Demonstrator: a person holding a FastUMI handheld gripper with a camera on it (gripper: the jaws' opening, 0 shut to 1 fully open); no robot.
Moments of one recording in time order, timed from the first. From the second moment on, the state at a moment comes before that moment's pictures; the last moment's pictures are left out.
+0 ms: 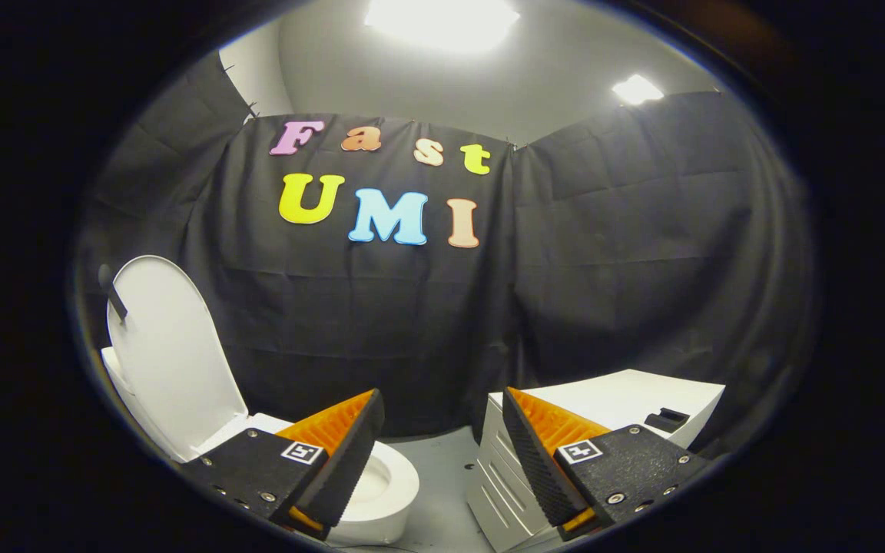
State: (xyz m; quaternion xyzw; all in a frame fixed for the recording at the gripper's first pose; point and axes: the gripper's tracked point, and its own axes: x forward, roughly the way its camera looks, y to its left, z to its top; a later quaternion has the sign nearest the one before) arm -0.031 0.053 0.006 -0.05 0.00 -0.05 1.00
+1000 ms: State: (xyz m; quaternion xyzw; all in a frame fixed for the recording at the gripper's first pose) arm -0.030 0.055 0.009 -0.01 -0.01 -0.06 1.00
